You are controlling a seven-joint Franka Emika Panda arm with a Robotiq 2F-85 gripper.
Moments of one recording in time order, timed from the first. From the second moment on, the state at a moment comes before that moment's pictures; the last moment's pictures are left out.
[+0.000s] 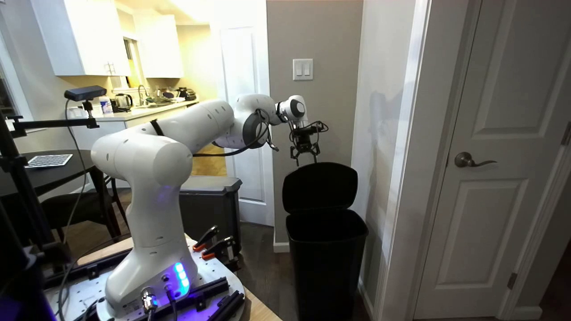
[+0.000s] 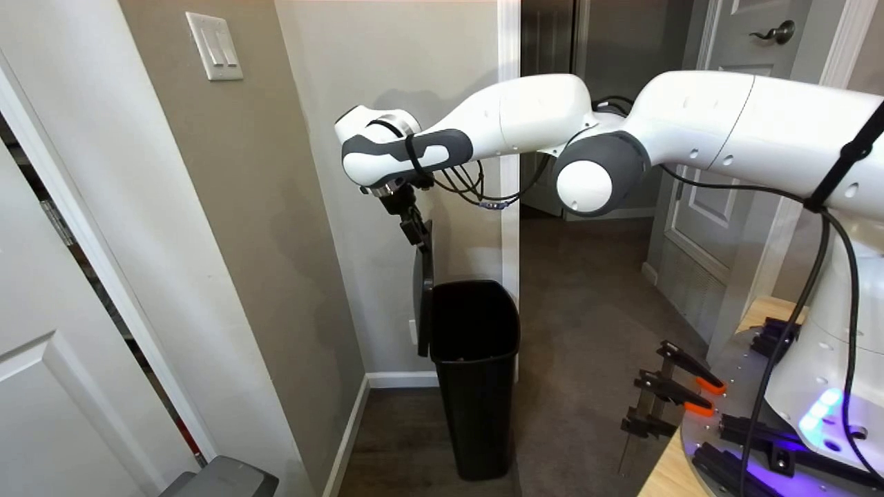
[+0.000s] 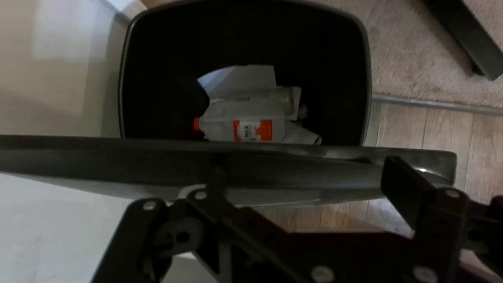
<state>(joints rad) 0.29 1.33 -0.08 -0.37 -0.23 1.45 -0.62</state>
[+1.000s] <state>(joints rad) 0.36 1.37 -0.16 -0.37 -0.40 1.20 -0.79</state>
